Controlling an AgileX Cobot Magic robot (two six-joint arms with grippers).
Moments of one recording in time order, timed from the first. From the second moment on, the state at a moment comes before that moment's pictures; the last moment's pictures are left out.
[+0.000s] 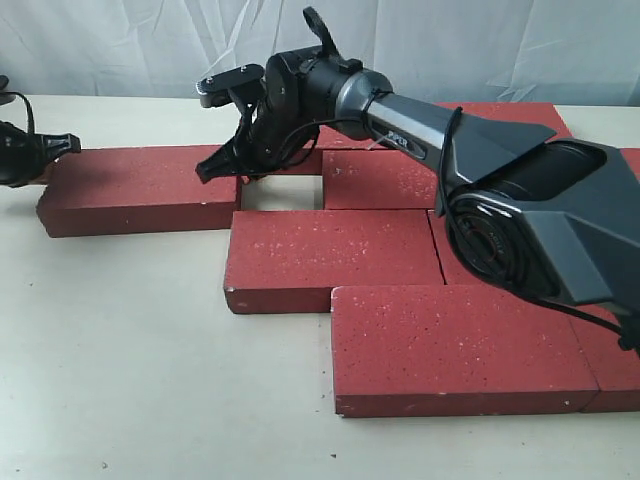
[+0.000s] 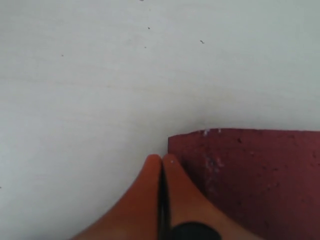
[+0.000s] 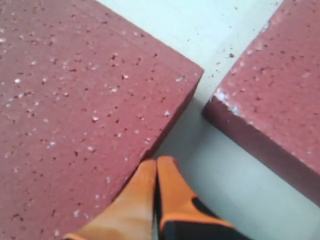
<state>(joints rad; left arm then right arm) 0.24 2.19 -1.37 -0.92 0.44 0.81 0.63 2.61 -2.32 0.15 0.82 -0.12</state>
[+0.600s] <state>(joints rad) 0.23 2.20 -1.37 -0.95 0.47 0.81 0.62 2.60 -2.32 0.09 0.90 -0.12</state>
